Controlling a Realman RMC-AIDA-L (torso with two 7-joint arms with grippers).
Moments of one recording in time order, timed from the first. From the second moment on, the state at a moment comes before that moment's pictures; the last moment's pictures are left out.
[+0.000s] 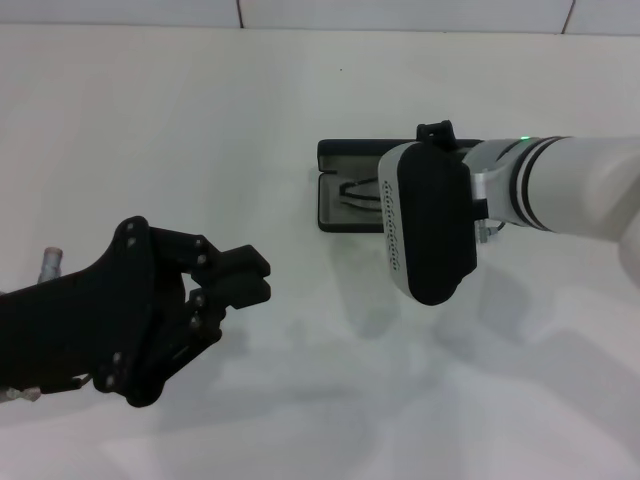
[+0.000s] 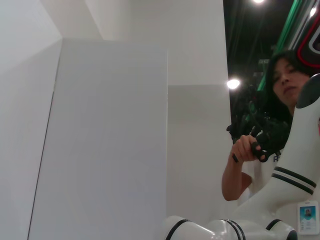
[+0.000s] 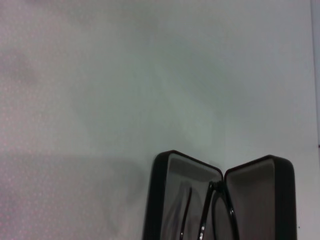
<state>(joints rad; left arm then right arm) -0.32 -1.94 1.61 0.39 0.83 2.03 -0.84 0.59 2.03 -2.15 -1.37 -2.98 -0.78 2.33</state>
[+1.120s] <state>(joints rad) -0.32 -1.94 1.61 0.37 0.84 2.03 -0.83 0.47 2.03 -2.14 -1.58 -2.94 -0.89 2.37</state>
